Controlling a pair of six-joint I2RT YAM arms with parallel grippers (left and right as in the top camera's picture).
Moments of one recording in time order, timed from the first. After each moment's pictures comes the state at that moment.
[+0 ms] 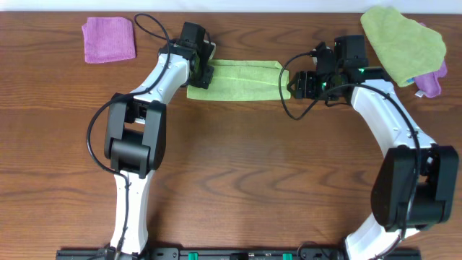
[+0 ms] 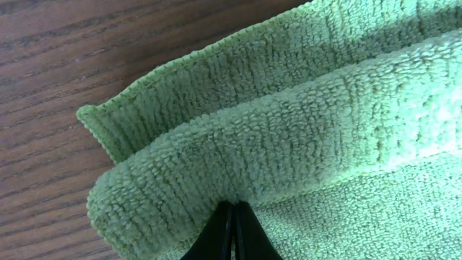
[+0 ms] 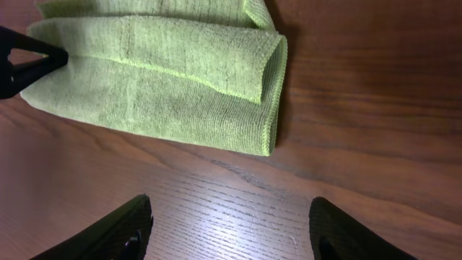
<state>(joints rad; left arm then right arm) -0.26 2.36 1.84 -0.69 0.07 0.10 0.06 1.85 1.36 -0.60 -0.38 0.13</state>
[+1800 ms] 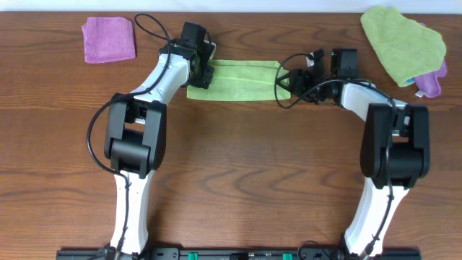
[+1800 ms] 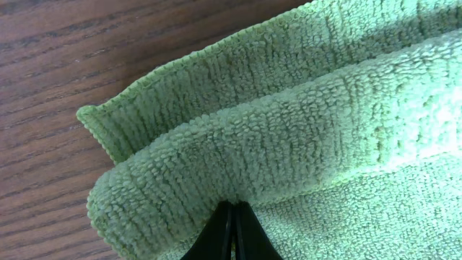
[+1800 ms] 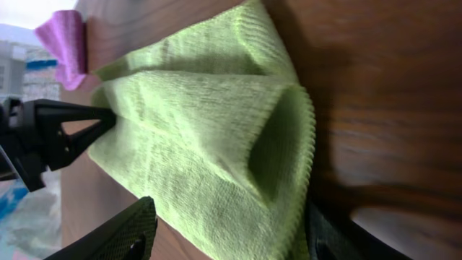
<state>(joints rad) -0.27 2.36 1.84 -0.68 0.06 0.10 0.00 2.19 1.34 -0.14 -0.78 0.41</state>
